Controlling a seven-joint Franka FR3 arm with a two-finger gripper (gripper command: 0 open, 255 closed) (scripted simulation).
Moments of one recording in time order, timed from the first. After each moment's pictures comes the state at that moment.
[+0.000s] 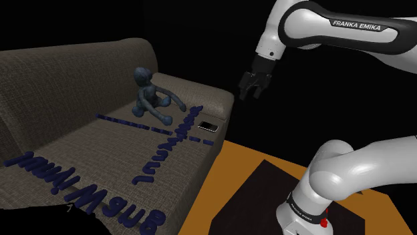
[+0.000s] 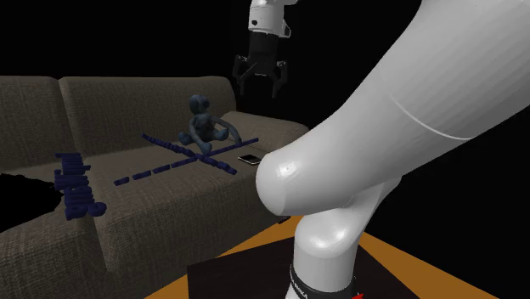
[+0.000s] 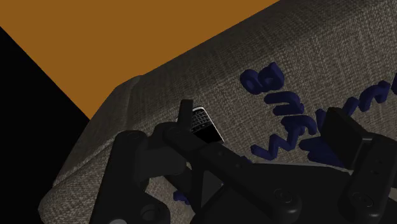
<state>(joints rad) -0.01 -0.76 -0.03 -2.35 0.07 1.69 0.15</state>
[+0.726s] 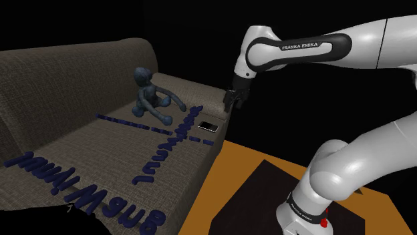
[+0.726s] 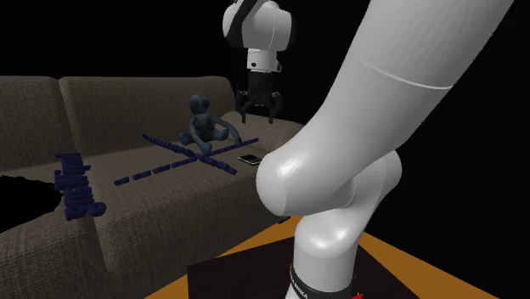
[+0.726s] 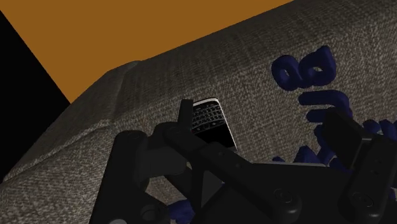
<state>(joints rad) 0.01 -0.51 -0.07 -2.39 0.03 1.95 0.00</state>
